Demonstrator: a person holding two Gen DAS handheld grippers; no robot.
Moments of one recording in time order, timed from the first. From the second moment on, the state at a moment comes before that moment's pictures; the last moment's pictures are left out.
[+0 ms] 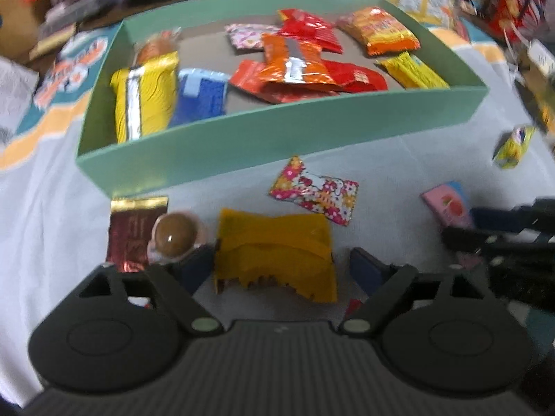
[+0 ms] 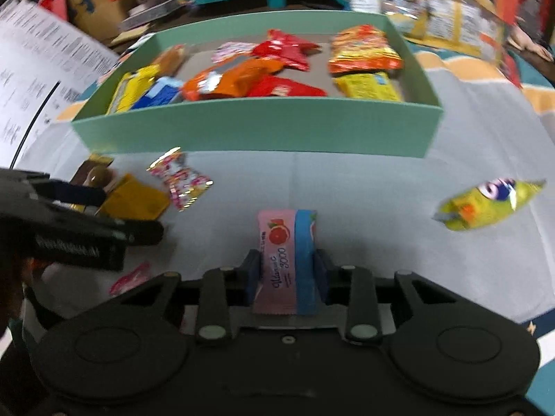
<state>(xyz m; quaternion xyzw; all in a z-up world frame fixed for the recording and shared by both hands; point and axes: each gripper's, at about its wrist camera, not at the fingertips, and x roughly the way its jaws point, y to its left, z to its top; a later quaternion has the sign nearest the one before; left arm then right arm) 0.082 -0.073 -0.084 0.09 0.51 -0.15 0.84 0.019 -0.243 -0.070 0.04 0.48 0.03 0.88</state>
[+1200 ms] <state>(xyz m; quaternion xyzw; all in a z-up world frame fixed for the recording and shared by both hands) 0.152 -0.047 0.032 -0.04 0.42 -0.16 0.89 0.072 -0.301 0.026 0.17 0.40 0.02 0.90</state>
